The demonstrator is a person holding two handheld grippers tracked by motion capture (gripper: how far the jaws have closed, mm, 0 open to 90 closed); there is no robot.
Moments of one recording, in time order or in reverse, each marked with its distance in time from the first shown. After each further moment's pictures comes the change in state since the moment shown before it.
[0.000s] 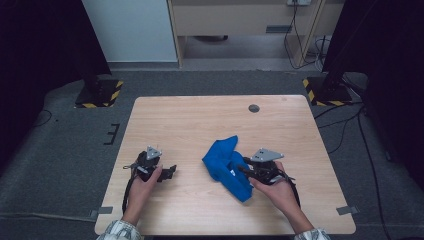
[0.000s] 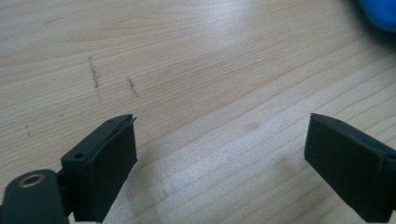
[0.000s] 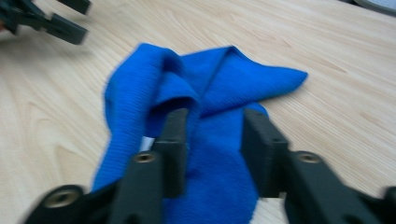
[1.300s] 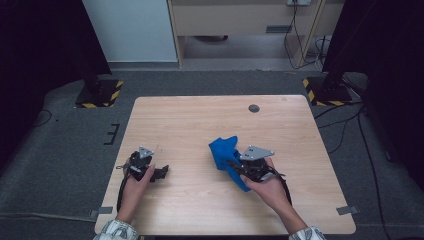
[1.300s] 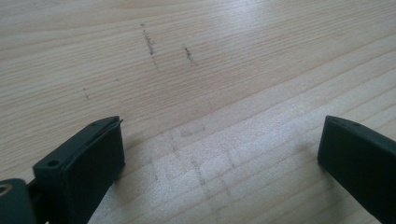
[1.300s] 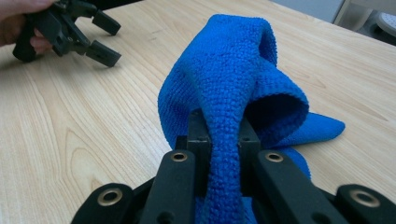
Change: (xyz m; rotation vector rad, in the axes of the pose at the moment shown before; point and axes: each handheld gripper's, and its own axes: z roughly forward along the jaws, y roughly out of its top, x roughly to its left) left arm 0.025 -0.012 -0.001 0.048 0.066 -0.039; right arm 0.021 0.024 0.011 -0.060 0.083 -0.059
